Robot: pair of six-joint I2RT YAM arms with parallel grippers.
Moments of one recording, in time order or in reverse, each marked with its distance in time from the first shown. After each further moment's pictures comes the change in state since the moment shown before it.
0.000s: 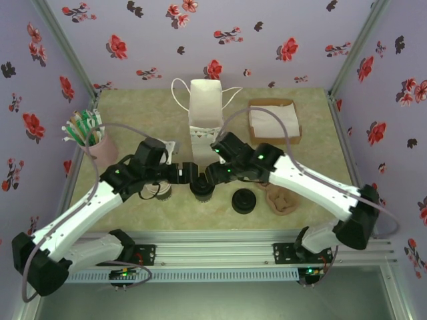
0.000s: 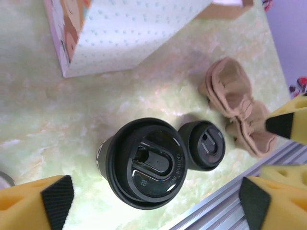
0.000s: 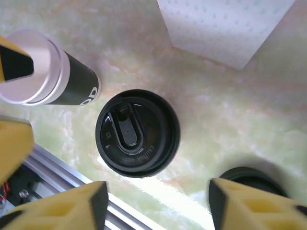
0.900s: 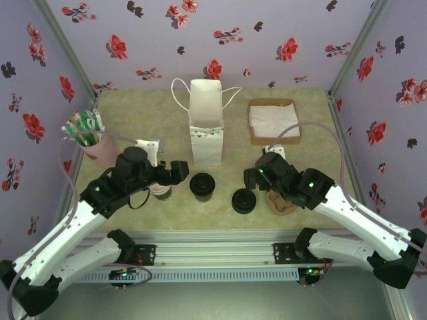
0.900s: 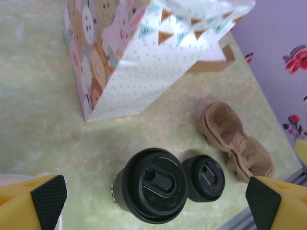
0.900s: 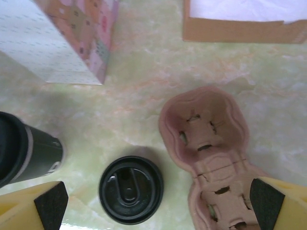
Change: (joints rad) left arm -0.024 -0.174 -0.063 0.069 -0.142 0.020; right arm -0.097 -0.409 -0.330 -0.082 0.358 0.124
